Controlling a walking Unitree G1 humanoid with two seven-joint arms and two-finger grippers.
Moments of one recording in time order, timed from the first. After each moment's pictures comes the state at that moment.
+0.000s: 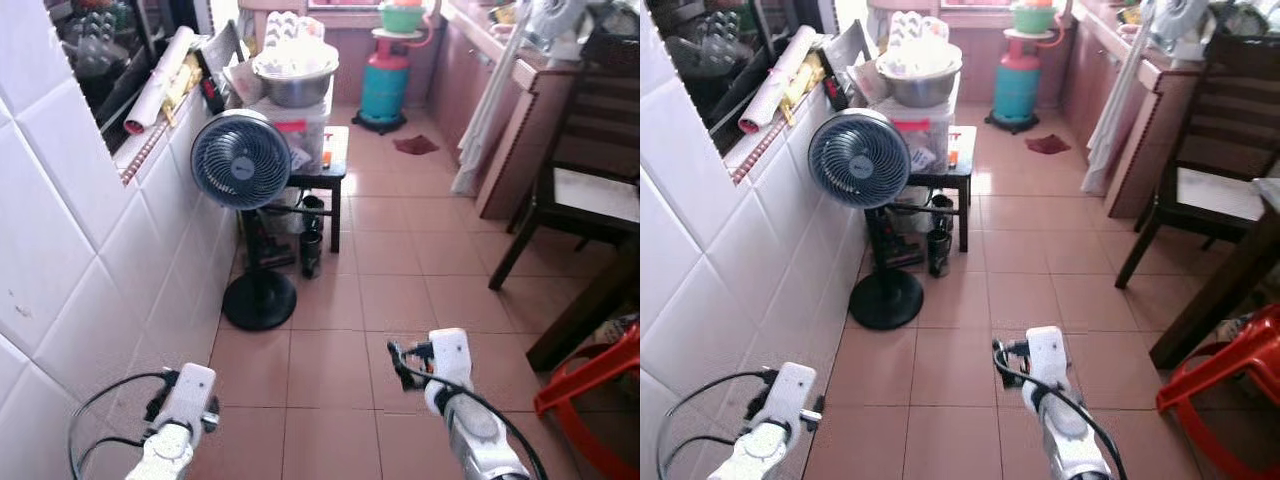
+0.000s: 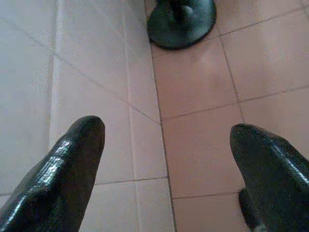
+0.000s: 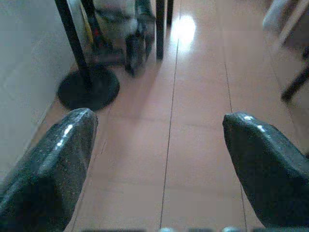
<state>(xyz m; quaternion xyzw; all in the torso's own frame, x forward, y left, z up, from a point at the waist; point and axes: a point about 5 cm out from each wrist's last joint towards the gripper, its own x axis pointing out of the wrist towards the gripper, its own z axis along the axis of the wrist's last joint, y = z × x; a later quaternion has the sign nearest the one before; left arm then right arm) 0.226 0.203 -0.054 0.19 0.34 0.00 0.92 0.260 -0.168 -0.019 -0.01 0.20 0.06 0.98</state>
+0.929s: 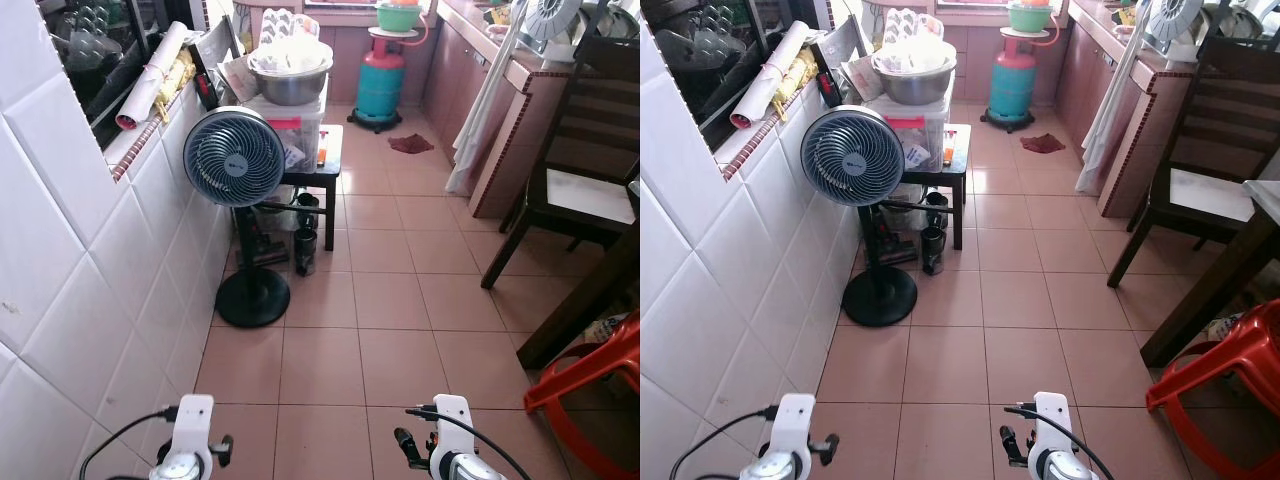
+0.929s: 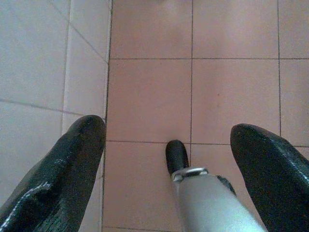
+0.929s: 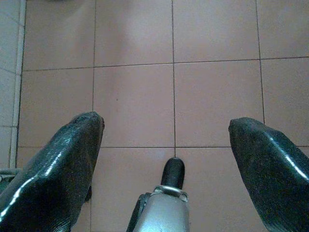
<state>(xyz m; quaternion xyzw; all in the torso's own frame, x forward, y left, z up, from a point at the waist) 0.198 0.191 -0.077 0.04 0.45 0.02 0.89 0.200 -0.174 -0.076 0.07 0.44 0.01 0.90</state>
